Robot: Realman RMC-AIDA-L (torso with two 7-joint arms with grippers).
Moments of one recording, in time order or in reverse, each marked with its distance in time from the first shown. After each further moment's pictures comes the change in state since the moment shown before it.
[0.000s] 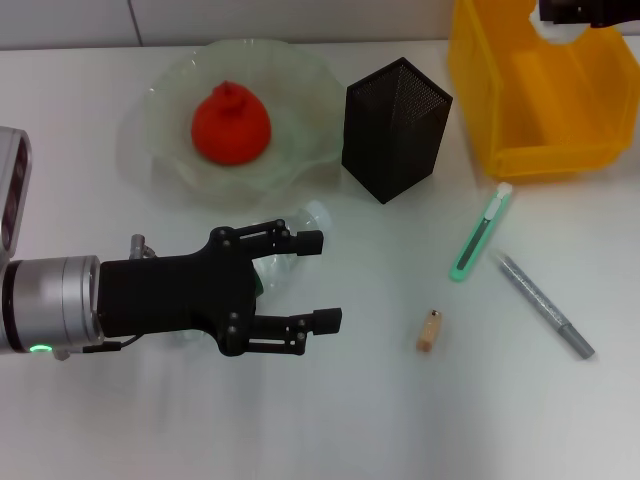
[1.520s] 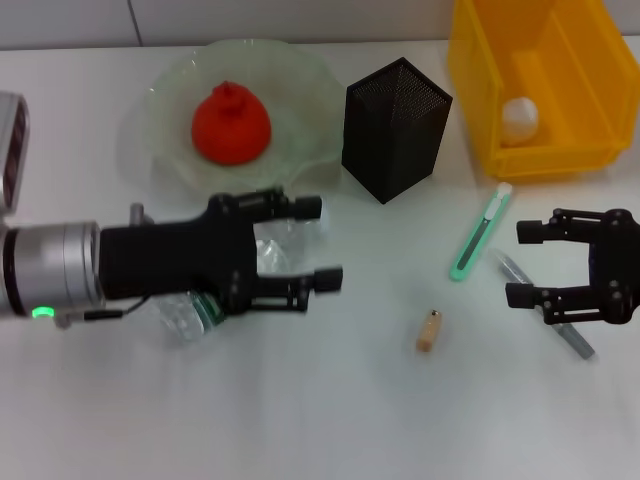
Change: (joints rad) left arm -0.032 0.004 -0.027 0.029 -0.008 -0.026 -0.066; right arm -0.307 0.043 0.103 -0.153 0.255 -0.627 -0.759
